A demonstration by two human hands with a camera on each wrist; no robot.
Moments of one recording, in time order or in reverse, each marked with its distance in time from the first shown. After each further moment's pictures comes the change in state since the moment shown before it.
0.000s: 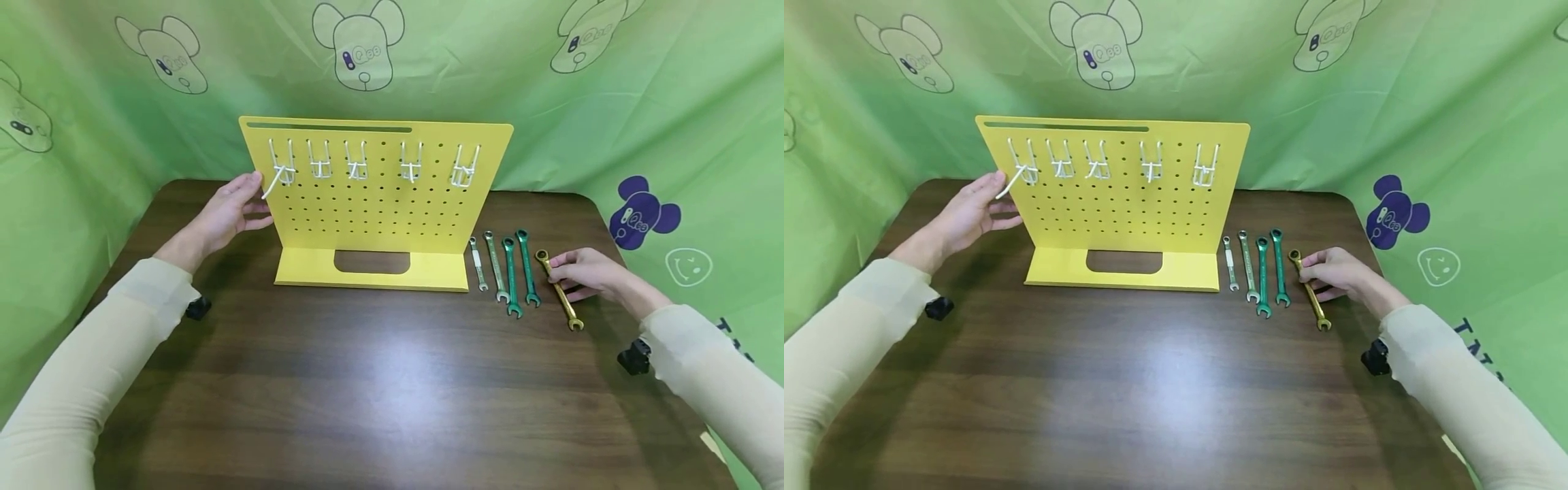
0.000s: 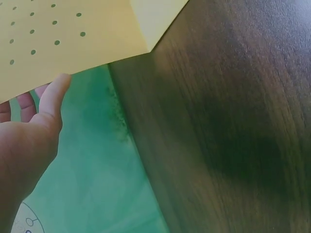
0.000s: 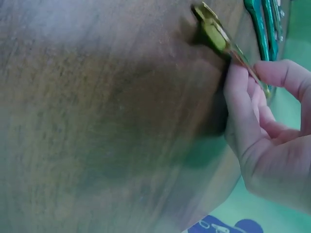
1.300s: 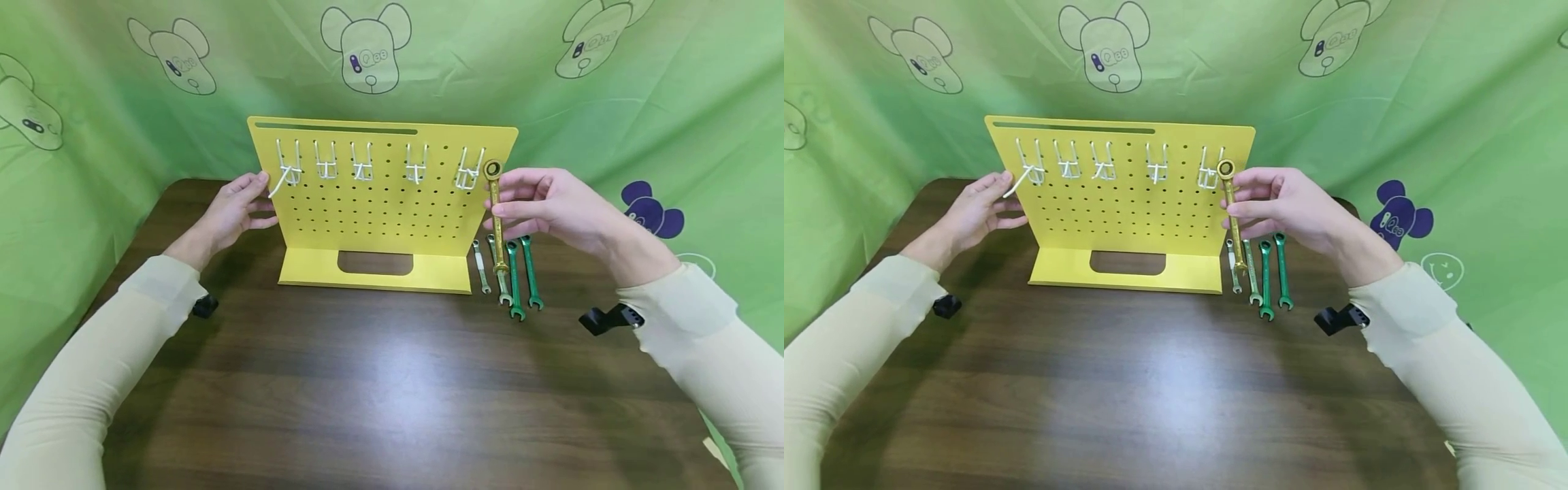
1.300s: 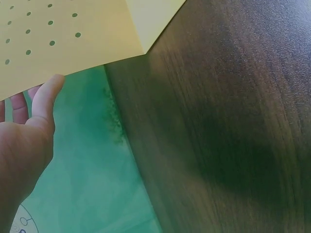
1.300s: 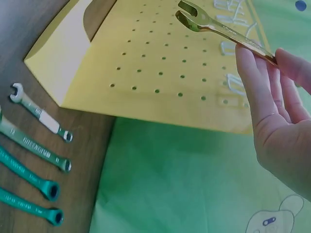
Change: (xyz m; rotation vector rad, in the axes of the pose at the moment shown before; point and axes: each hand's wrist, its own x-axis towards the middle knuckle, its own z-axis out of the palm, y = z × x) left_hand 0.002 -0.003 0.000 -0.077 0.066 0.034; right_hand -0.072 -0.181 0.048 0.350 -0.149 -0.546
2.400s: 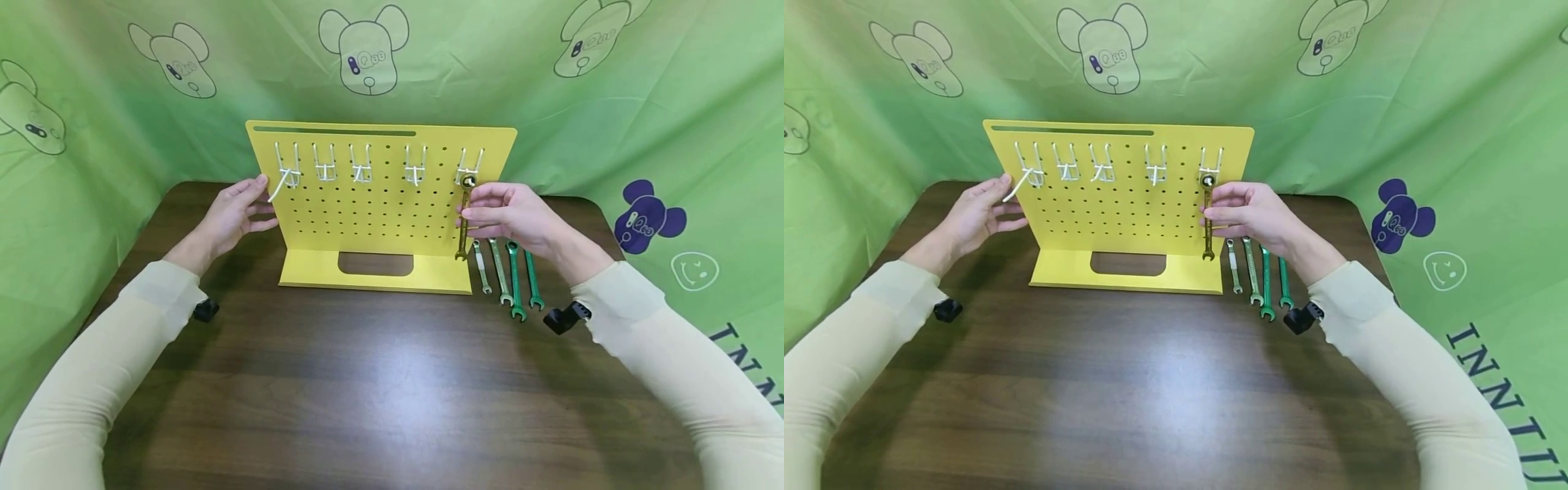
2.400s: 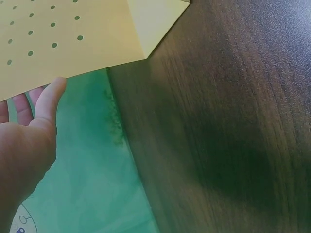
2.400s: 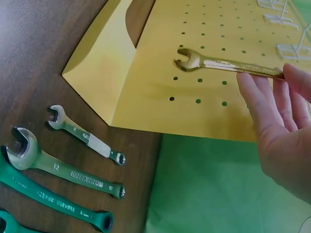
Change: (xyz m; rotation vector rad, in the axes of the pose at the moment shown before) left_hand -0.003 0.000 0.000 -0.046 0.007 -0.010; right_hand 0.047 0.047 0.009 0.175 0.105 0.052
